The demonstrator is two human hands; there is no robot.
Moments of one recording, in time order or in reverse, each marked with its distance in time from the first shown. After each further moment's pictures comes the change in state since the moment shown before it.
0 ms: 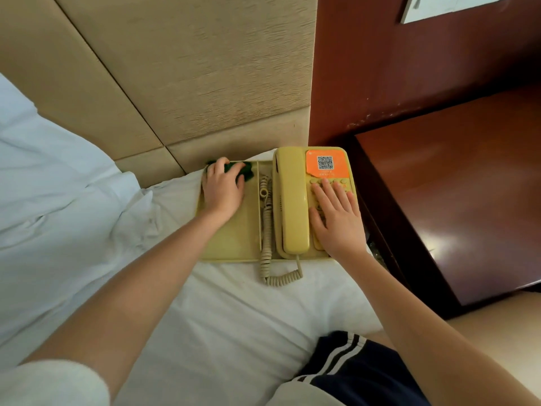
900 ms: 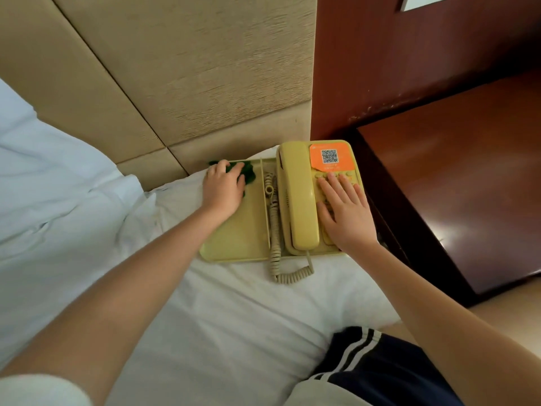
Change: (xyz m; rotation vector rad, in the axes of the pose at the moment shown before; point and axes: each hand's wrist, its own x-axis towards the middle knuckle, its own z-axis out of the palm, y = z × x) left_hand 0.001 -0.017 -0.002 0.060 -0.113 0.112; right_hand 0.001 -0.001 -0.002 -0.036 -0.002 0.004
